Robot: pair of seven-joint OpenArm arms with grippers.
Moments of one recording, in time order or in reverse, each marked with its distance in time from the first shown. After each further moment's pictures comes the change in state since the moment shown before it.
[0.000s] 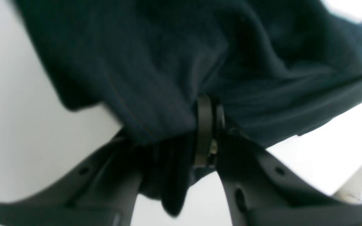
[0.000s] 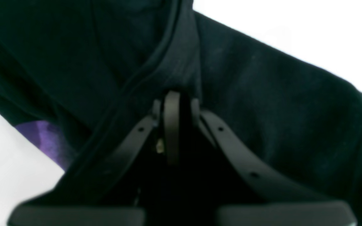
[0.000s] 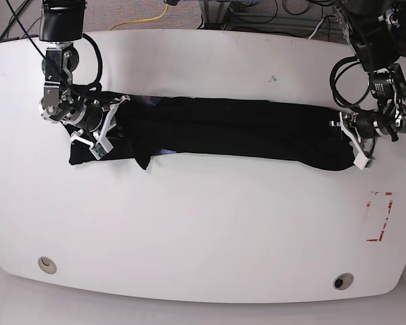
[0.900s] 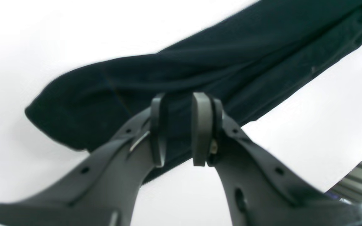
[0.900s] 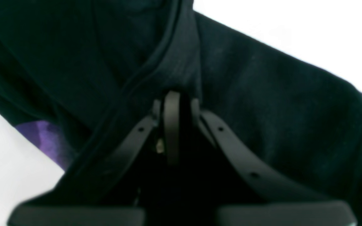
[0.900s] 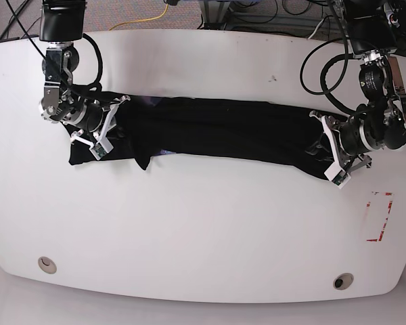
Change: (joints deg) left arm 3.4 -0.1 12.3 31.9 -0.9 0.0 7.4; right arm 0.0 -0.1 0.0 0.0 0.0 0.0 0.0
